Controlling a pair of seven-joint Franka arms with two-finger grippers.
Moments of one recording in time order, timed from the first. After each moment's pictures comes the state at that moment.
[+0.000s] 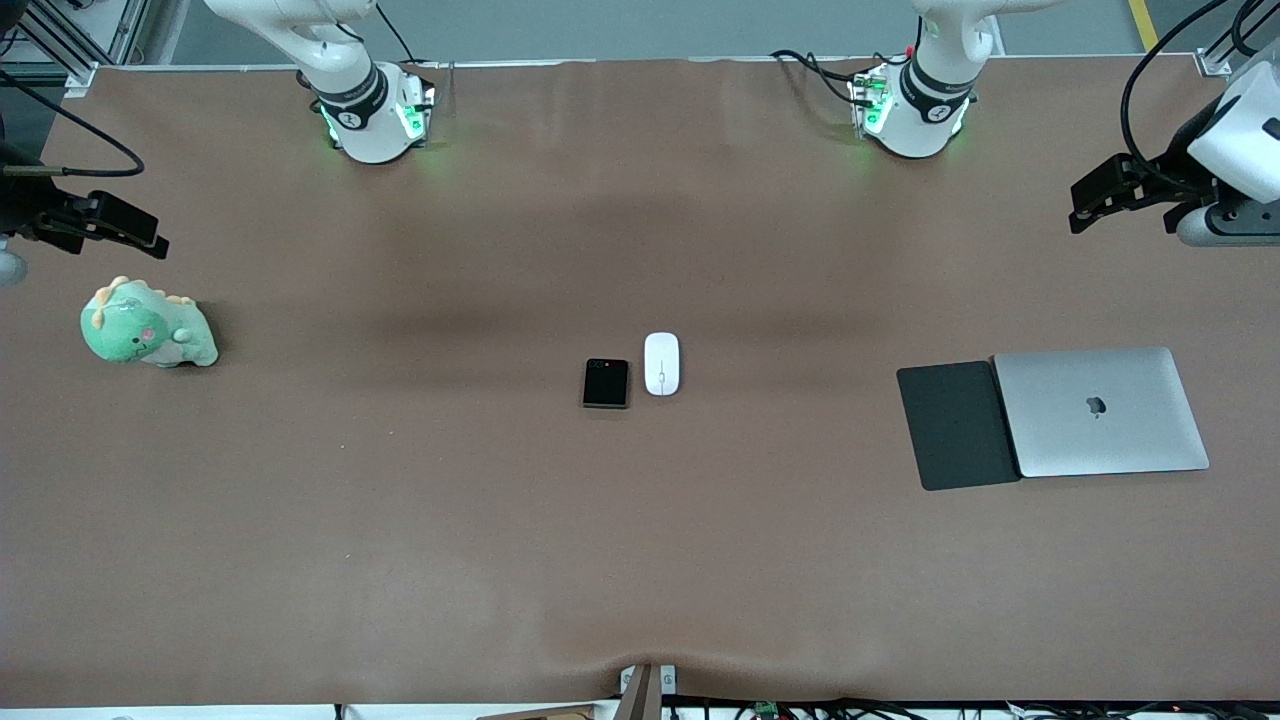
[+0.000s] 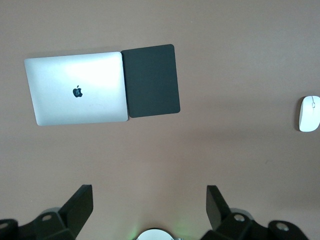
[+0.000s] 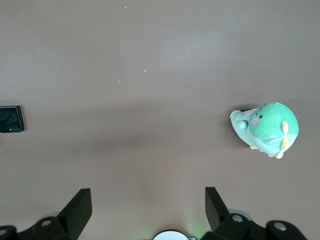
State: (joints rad) left arm 0.09 -0.05 -0.19 -1.56 0.00 1.45 -0.07; right arm -0.01 -0.02 -0.02 -1.56 0.02 1.45 0.05
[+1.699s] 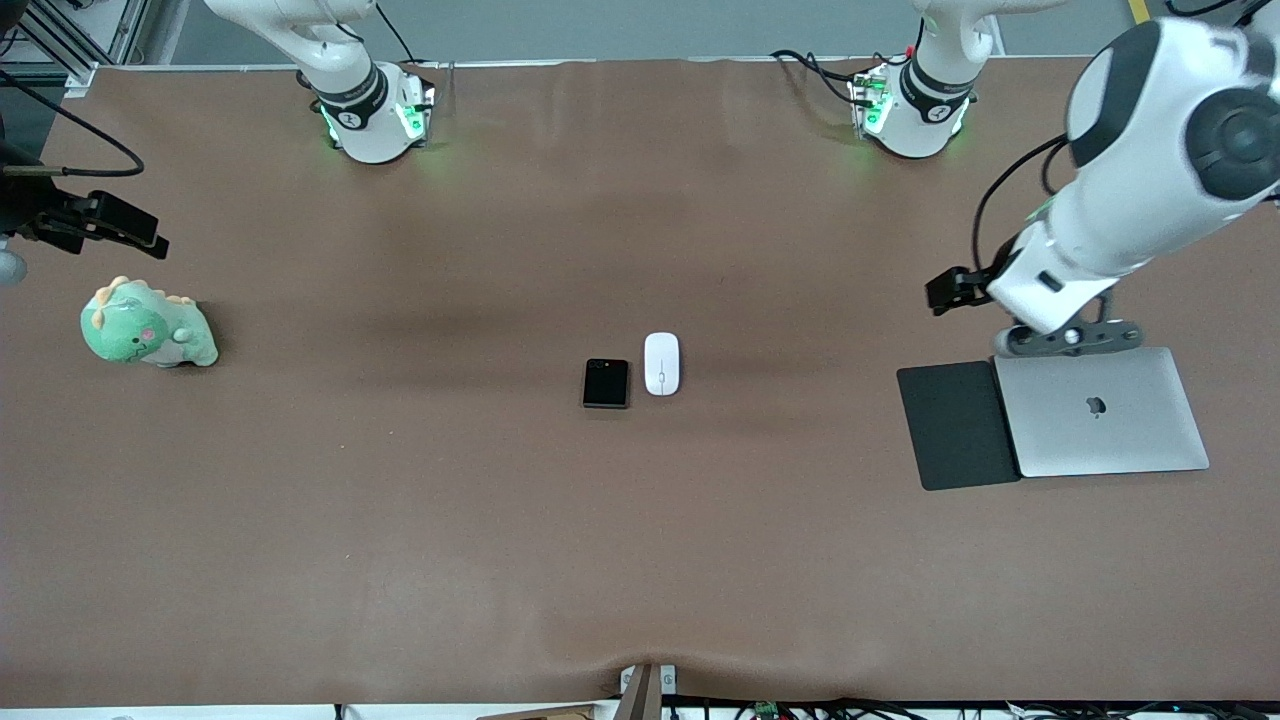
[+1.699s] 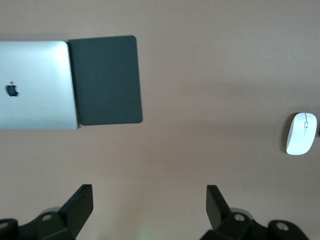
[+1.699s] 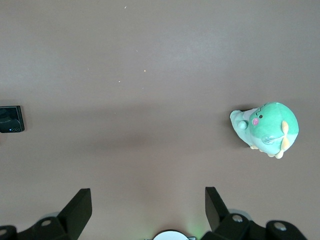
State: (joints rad) left arm 0.04 0.13 -0.34 -1.70 0.00 1.71 -0.34; right arm -0.01 -0.02 -0.02 -1.56 0.02 1.45 0.05
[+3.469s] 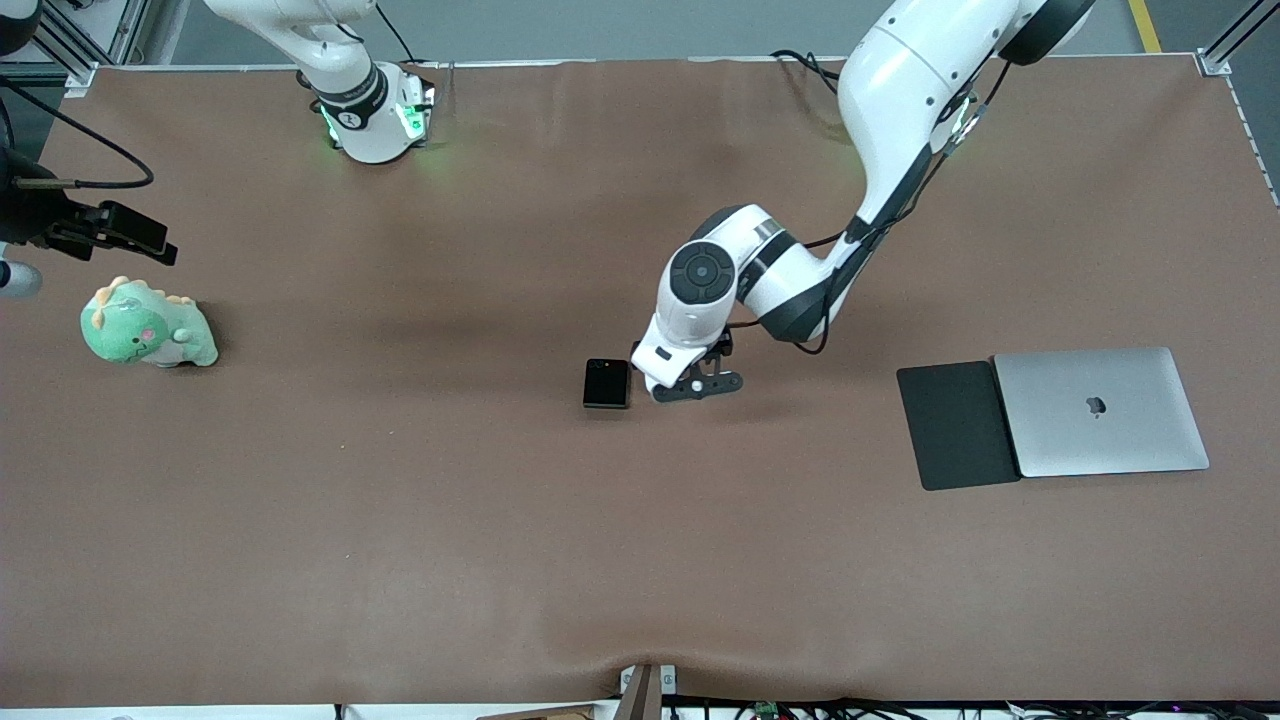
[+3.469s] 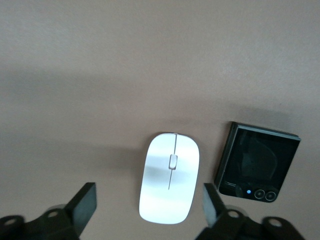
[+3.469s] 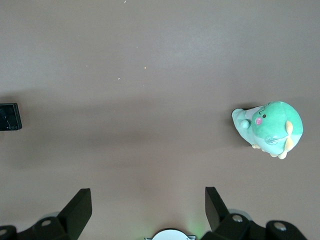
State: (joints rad) left arm -0.49 0.74 -0.32 -1.53 0.17 2.21 -0.98; right arm -0.01 0.01 -0.02 -1.56 0.02 1.45 0.05
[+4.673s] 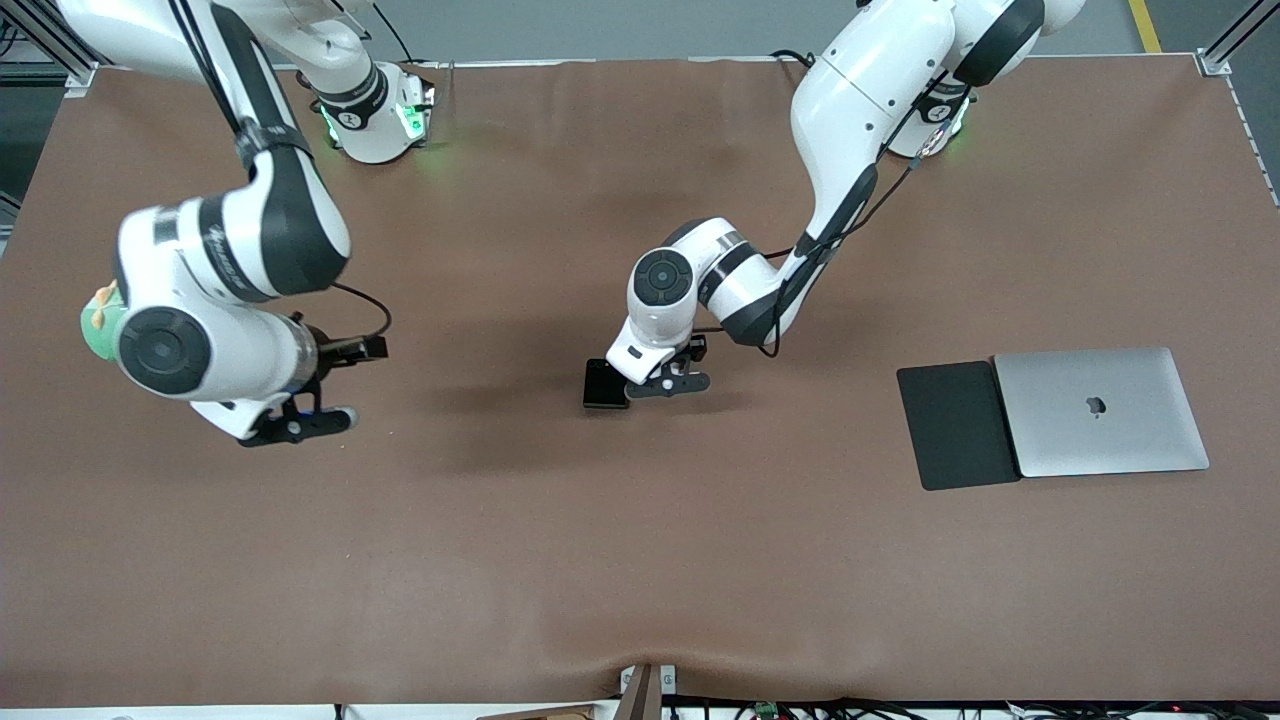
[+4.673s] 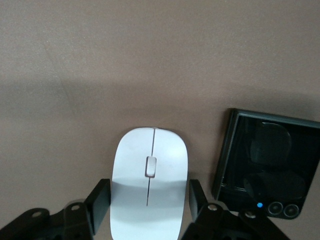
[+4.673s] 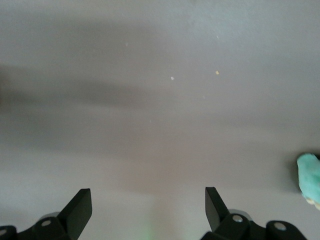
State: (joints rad) left arm -0.61 0.82 -0.23 -1.51 0.17 2.29 -0.98; right arm 0.25 0.45 -0.02 -1.48 0.00 1.60 0.06
